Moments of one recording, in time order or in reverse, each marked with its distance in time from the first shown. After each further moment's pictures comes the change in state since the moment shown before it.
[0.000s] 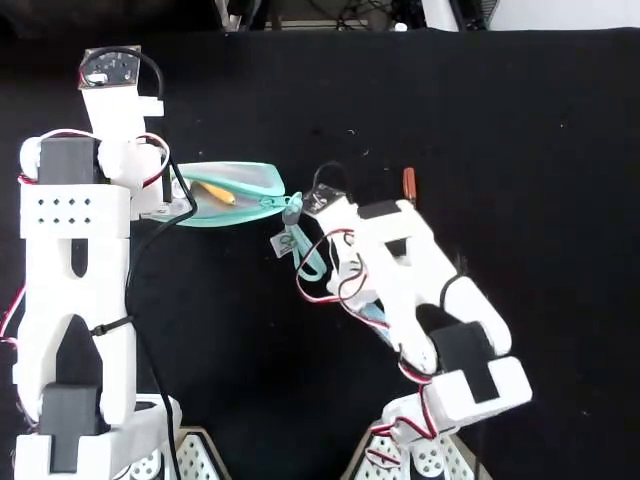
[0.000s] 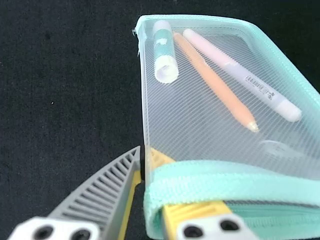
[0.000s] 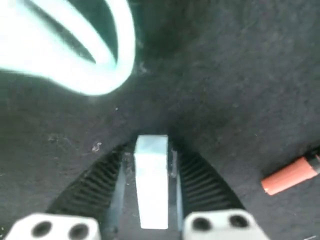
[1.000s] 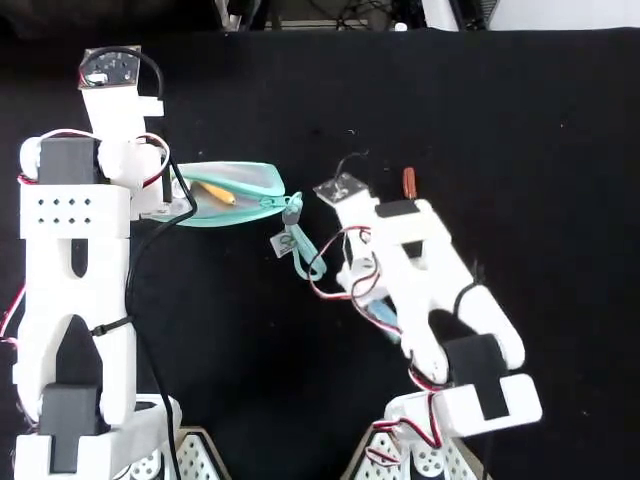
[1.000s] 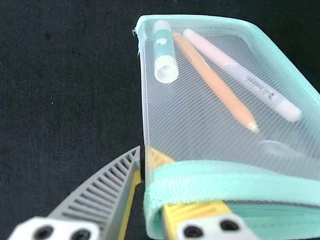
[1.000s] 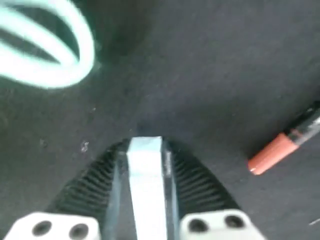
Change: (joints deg) left arm 0.0 0.0 0.0 0.0 0.0; right arm 3.6 -5.5 2.5 0.1 -4.5
